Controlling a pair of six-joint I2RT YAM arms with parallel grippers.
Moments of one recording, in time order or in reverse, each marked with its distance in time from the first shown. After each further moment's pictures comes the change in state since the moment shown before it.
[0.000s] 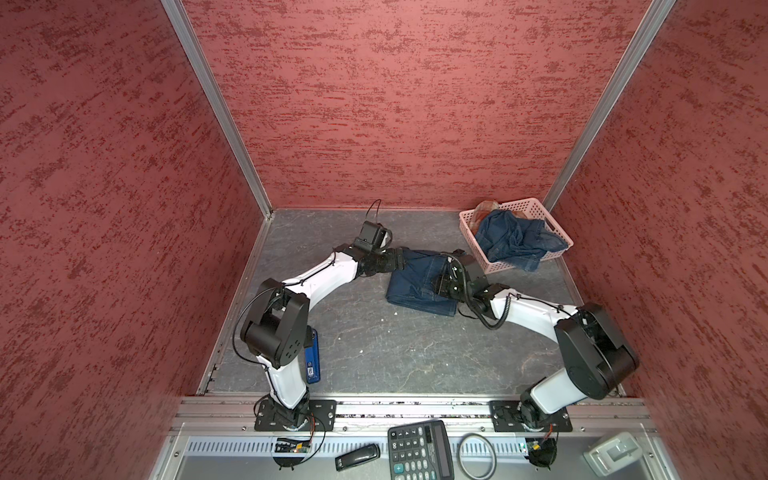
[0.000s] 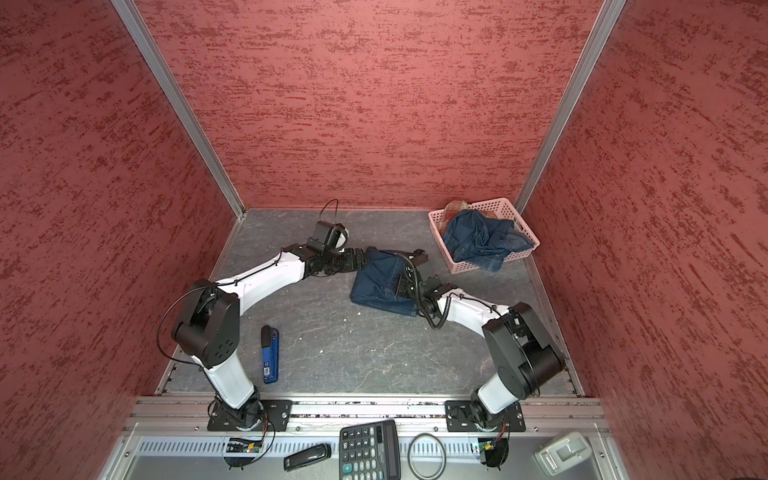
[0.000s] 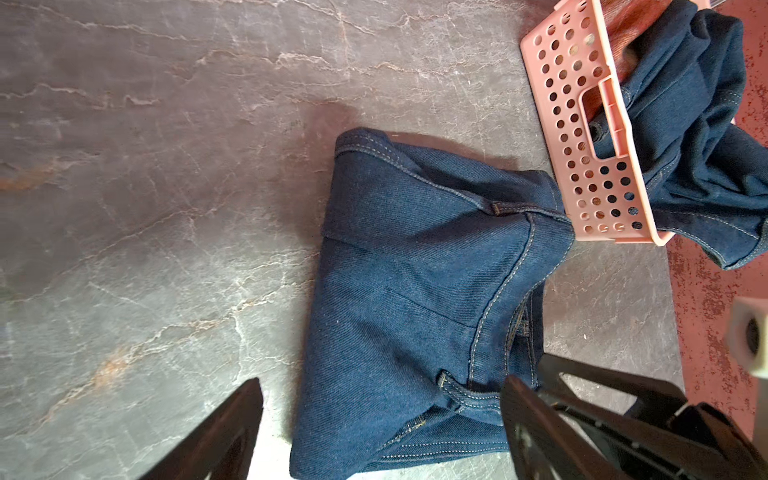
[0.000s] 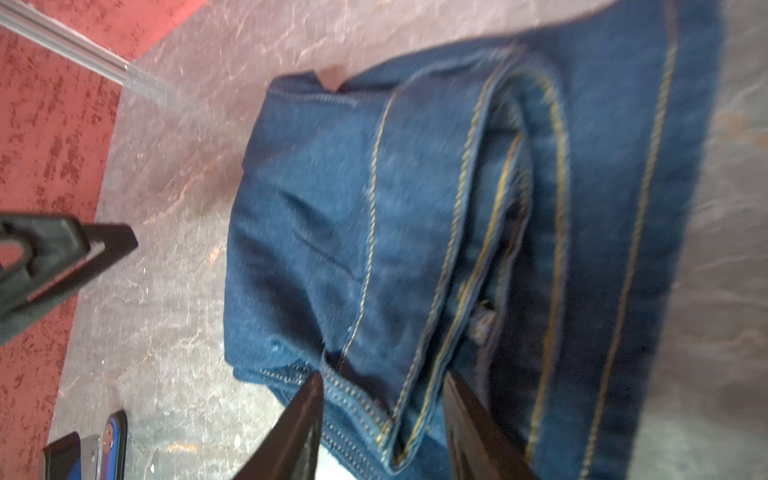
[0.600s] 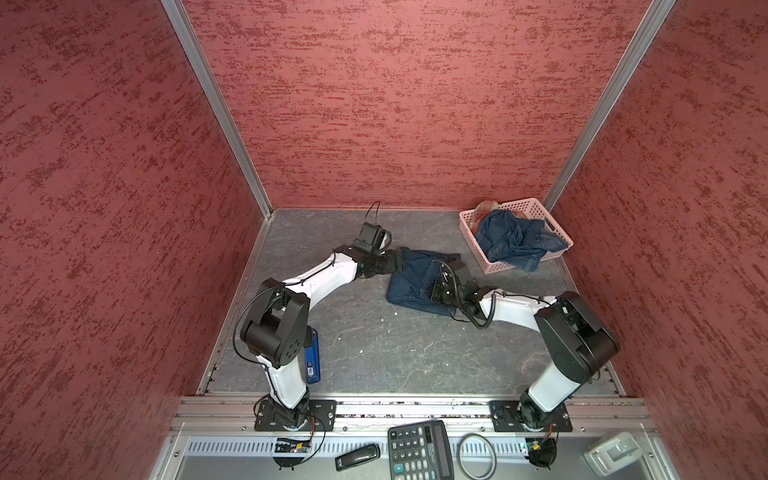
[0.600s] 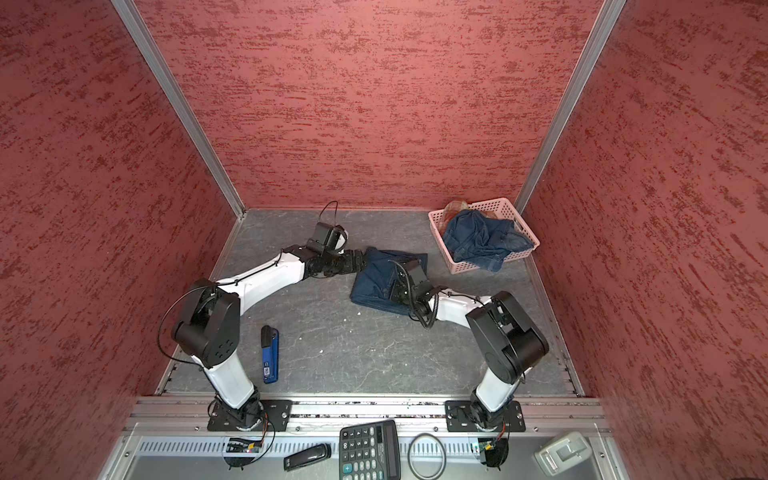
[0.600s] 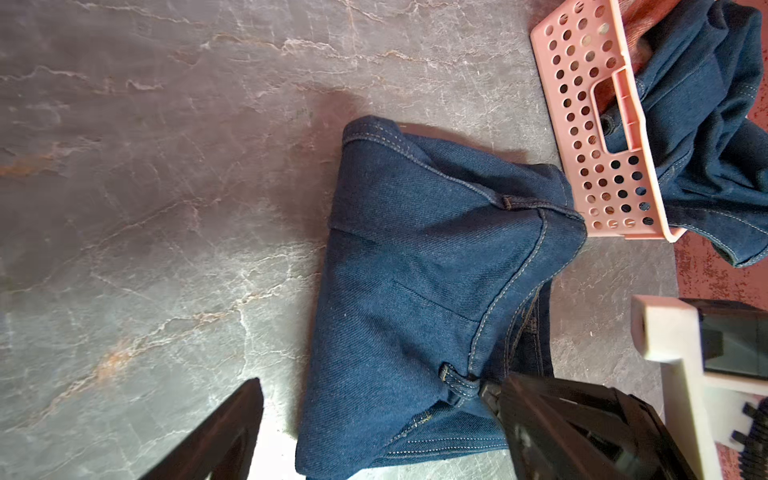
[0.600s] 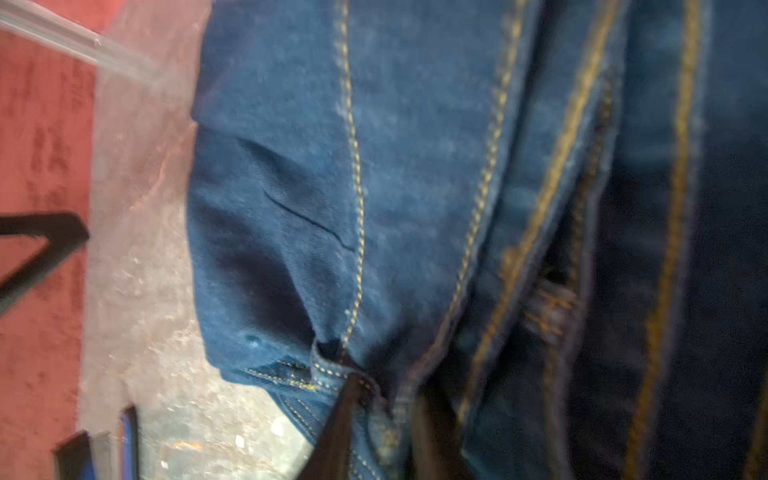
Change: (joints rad) left arm 0.003 0.001 -0.015 0.000 0.005 0.000; right arm 0.021 0.113 0.000 0.080 -0.061 0.113
